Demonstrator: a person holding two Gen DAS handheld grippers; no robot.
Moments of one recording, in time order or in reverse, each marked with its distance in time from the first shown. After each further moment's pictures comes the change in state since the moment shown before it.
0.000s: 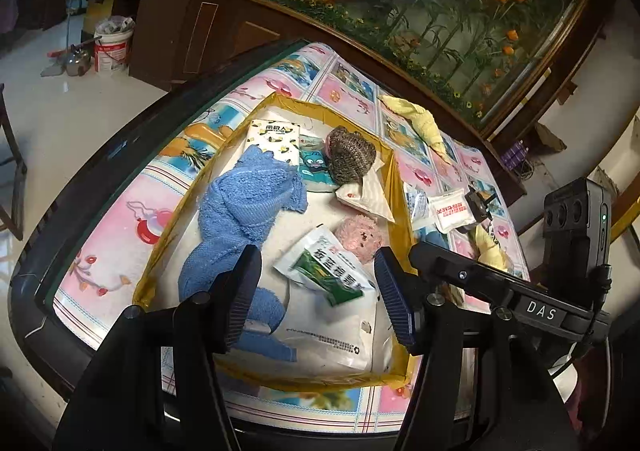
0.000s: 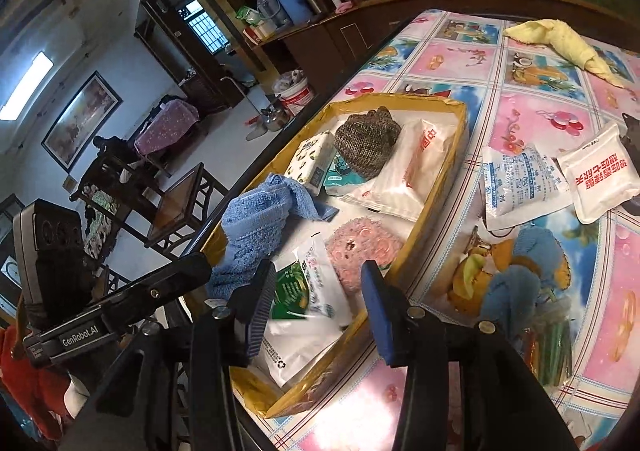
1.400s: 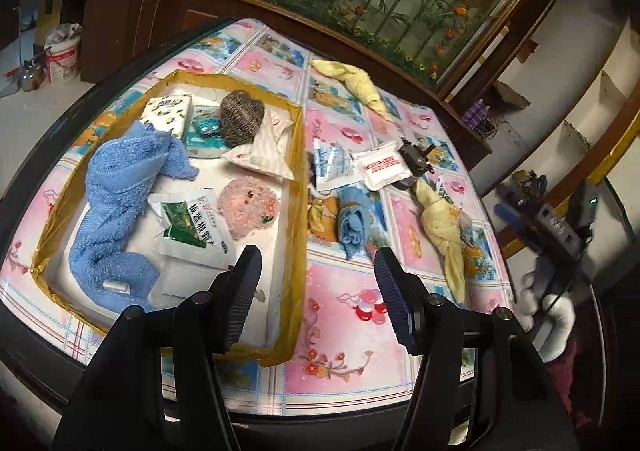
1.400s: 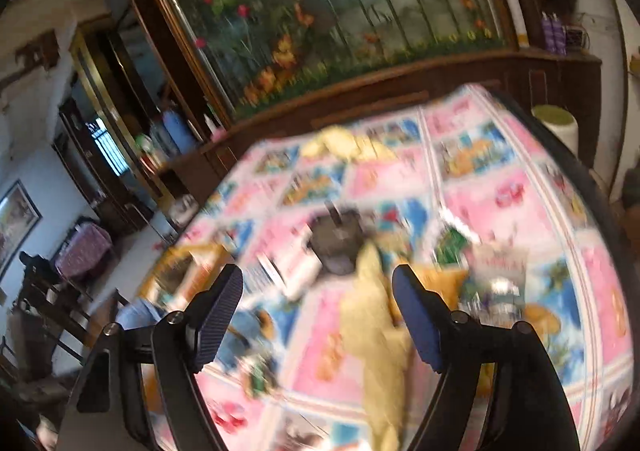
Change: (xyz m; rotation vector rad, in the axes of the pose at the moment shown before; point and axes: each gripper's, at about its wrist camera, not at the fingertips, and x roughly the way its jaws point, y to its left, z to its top) left arm 0.007 -0.076 -0.023 0.108 0.065 -0.141; right arm -0.178 -0.151 -0.028 0.215 -0.398 -0.355
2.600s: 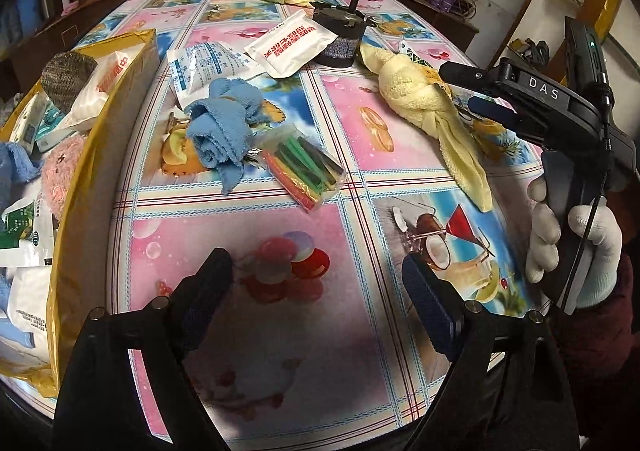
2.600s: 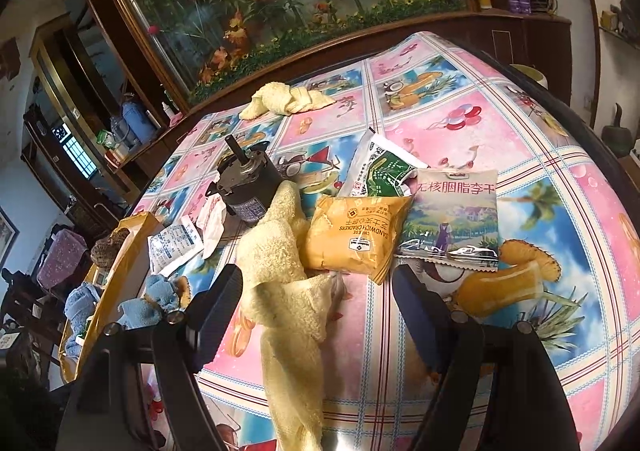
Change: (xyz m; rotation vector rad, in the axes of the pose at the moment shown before) left arm 0.123 -0.094 -0.060 0.343 0.254 0.099; right arm 0.023 -0.053 -0.035 0.078 0.056 -0.088
